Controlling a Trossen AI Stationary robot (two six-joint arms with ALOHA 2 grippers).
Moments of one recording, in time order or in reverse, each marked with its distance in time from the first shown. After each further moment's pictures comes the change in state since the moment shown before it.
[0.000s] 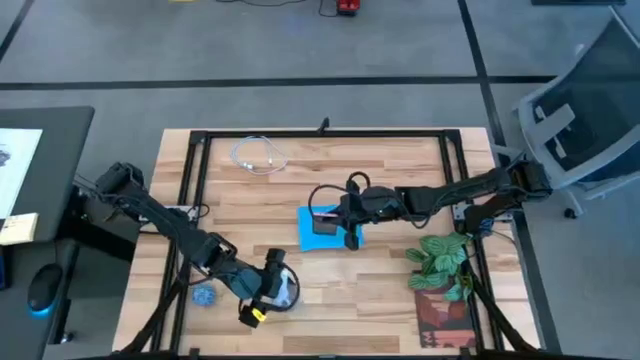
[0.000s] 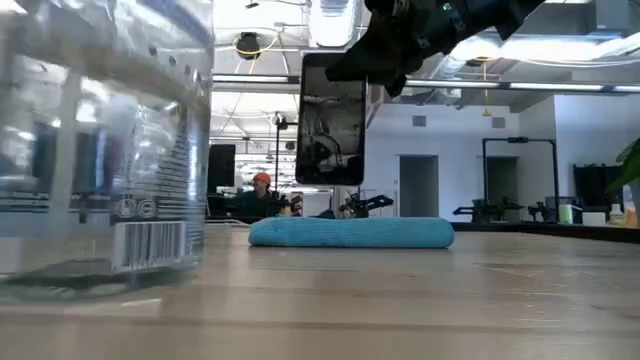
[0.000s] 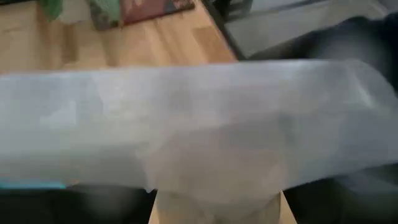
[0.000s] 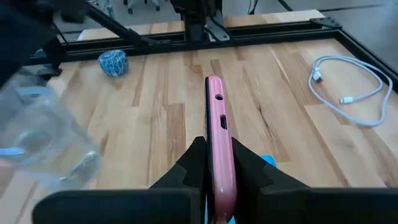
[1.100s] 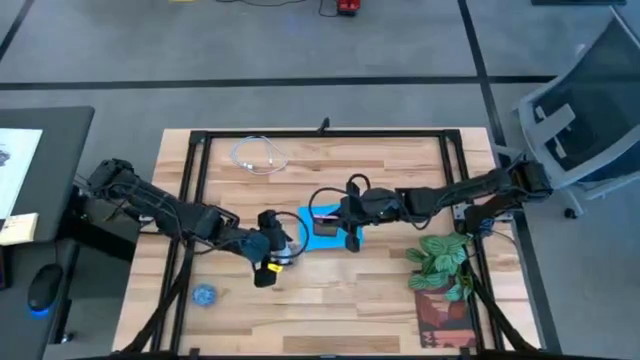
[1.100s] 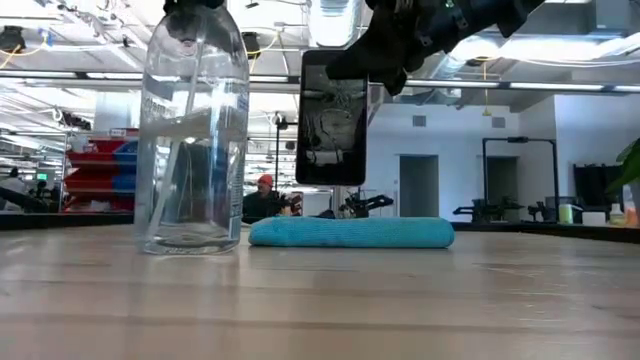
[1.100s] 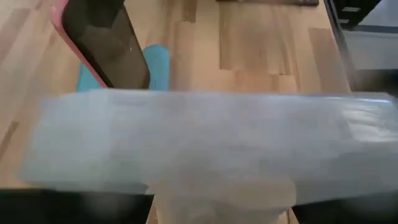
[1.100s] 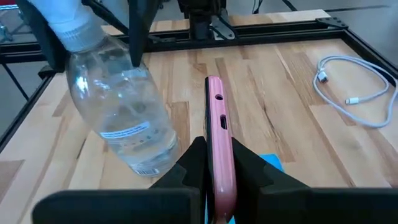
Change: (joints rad) left arm 0.193 -0.089 0.000 -0.173 -0.018 -0.213; right arm 0.013 0.000 0.000 -0.004 0.000 -0.003
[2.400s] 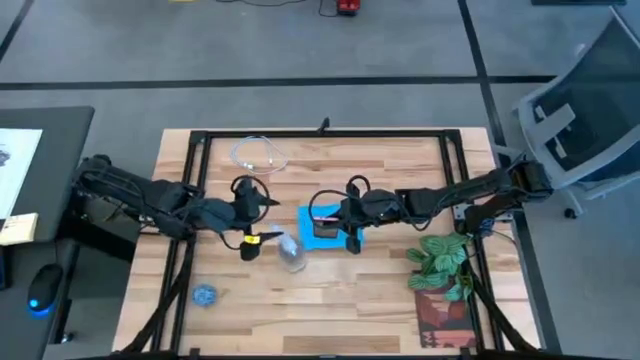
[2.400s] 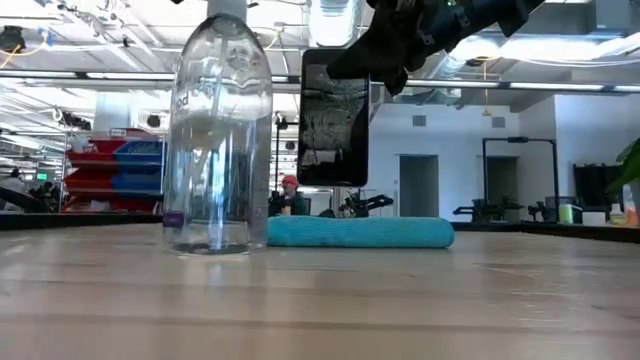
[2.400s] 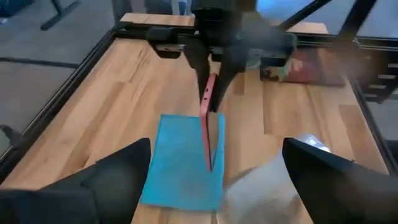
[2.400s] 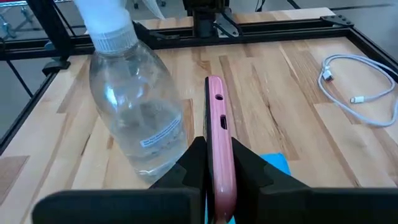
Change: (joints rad) left arm 0.027 -0.252 0.010 -0.006 -0.187 0.139; right arm 0.007 0.000 0.000 -0.007 0.000 0.000
